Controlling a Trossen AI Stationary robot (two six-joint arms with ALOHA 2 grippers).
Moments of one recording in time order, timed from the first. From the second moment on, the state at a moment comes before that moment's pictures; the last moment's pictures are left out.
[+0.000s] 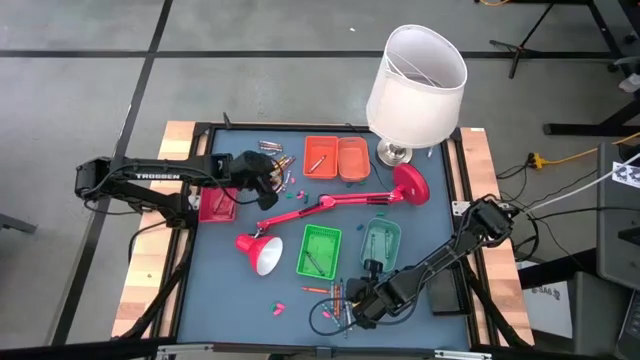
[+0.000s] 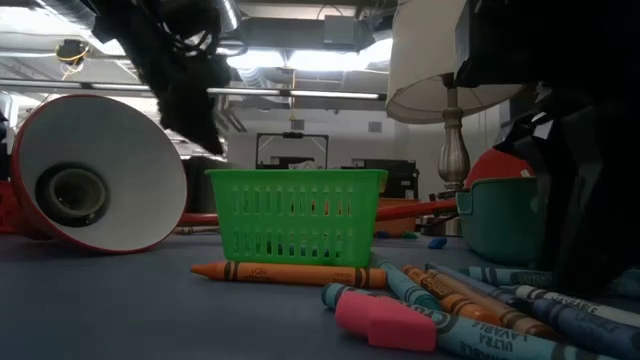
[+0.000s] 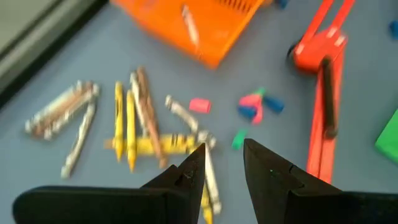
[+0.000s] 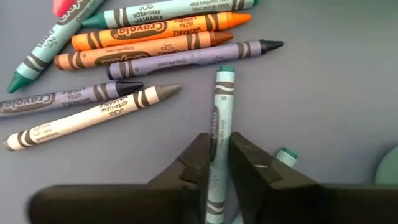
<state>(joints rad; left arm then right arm) 0.25 1.16 0.73 -0.43 -0.22 -0.26 0.65 2.03 1.28 -0.56 0.23 0.78</state>
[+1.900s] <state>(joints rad) 0.25 1.16 0.73 -0.36 -0.21 -0.11 0.47 1.86 1.48 -1.47 0.33 0.66</state>
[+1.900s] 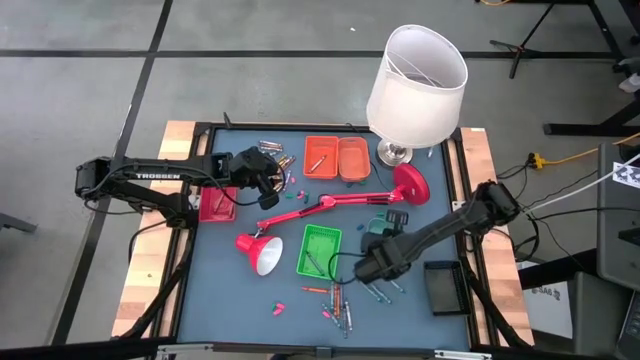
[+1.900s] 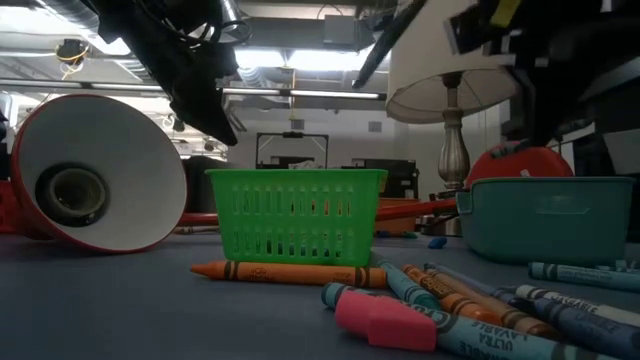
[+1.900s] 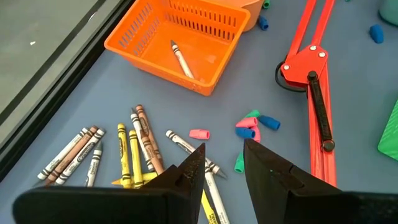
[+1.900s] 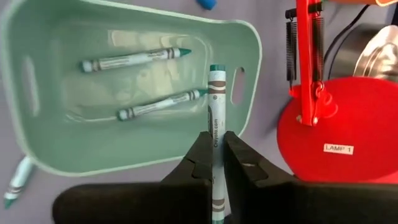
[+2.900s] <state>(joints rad) 0.28 1.40 0.73 -0.44 -0.18 -0.18 0.44 1.86 1.47 -1.38 0.33 0.62</state>
